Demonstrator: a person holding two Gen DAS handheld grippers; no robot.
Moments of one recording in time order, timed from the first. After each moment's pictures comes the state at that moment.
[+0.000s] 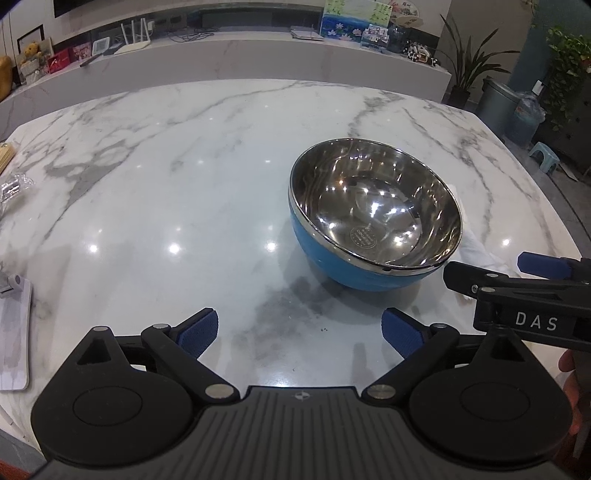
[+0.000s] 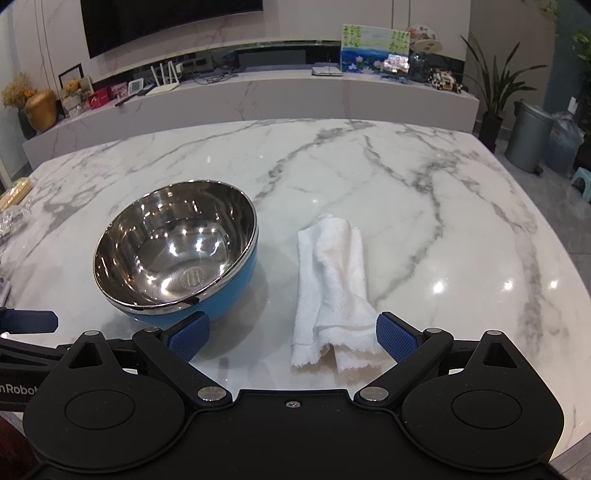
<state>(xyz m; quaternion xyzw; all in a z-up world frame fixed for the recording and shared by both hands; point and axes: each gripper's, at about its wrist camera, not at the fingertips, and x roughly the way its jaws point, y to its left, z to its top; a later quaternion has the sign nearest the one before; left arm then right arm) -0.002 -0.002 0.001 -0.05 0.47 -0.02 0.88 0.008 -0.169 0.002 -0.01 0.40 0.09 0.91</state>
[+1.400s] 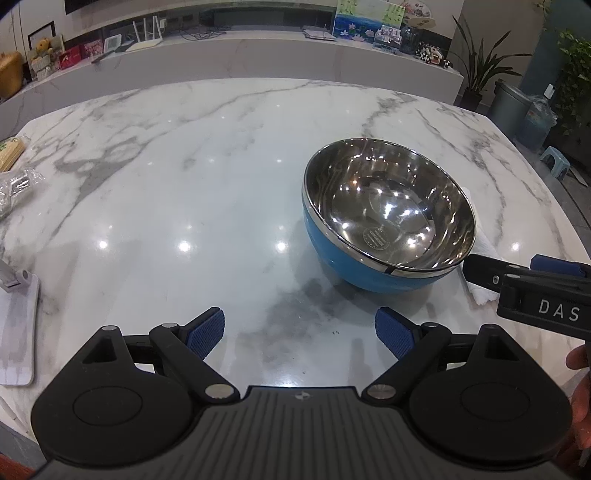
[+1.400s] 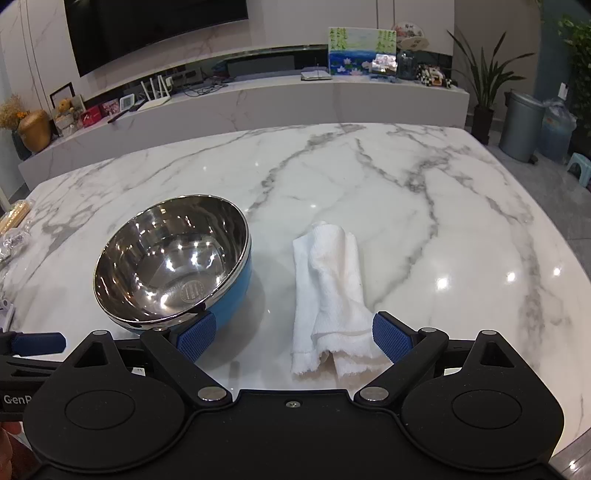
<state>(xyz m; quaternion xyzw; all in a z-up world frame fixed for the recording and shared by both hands) -0.001 0.007 -0.001 -0.05 0.47 0.00 0.88 0.008 -0.173 0.006 0.01 0.39 0.08 0.92</state>
